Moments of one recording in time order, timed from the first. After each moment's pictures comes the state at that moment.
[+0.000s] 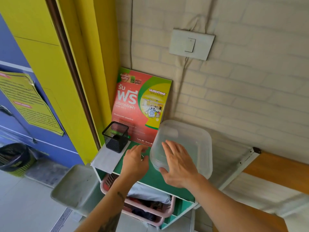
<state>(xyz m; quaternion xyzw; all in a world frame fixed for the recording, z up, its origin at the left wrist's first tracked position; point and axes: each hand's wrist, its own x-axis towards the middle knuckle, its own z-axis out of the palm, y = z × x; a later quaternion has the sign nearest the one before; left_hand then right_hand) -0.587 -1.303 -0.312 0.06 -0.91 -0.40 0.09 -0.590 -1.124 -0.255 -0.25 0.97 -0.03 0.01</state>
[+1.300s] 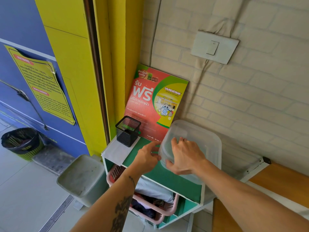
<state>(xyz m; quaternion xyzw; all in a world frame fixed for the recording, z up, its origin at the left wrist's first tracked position) -0.592 -1.304 -0.309 0.08 -0.79 -0.61 -0.07 -0.612 -1.144 -0.217 -0.30 0.94 0.14 0.03</state>
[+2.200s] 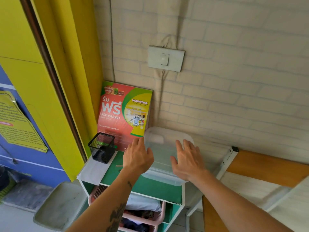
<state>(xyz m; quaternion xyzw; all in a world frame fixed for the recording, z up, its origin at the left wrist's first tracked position) -0.604 -1.250 -0.240 0.03 -0.96 -0.28 0.04 -0.600 -1.060 -0.230 -0.08 1.00 0.00 0.01</state>
